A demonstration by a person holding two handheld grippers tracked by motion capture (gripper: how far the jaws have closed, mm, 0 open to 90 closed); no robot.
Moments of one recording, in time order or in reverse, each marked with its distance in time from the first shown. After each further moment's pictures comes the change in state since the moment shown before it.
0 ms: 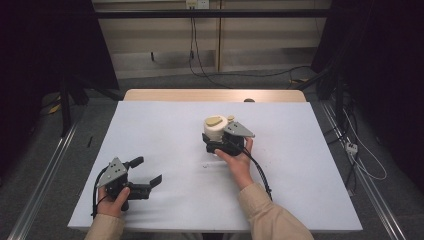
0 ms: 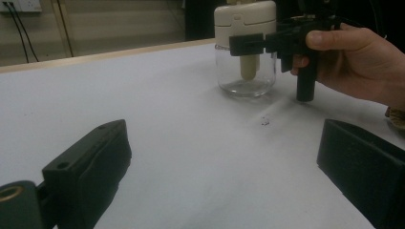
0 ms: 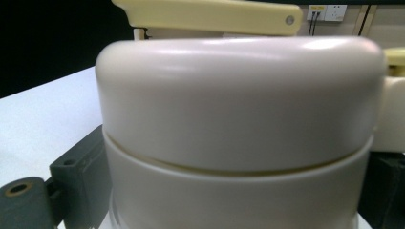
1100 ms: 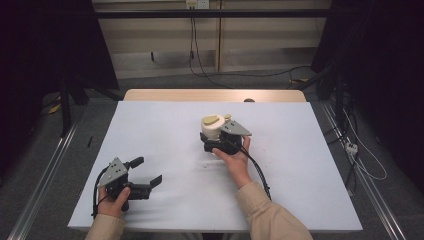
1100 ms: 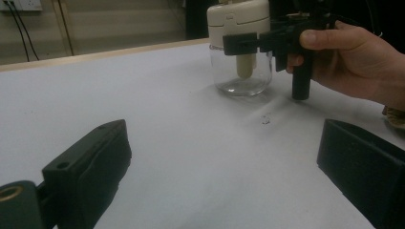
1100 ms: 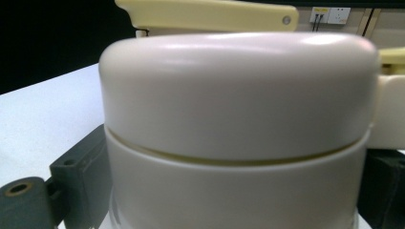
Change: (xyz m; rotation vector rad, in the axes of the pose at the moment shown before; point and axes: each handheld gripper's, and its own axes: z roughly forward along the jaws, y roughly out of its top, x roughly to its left) left arm 0.000 -0.001 0.001 0.008 0.000 0.009; right arm 0.002 0.002 0.007 0.002 0.005 -0.023
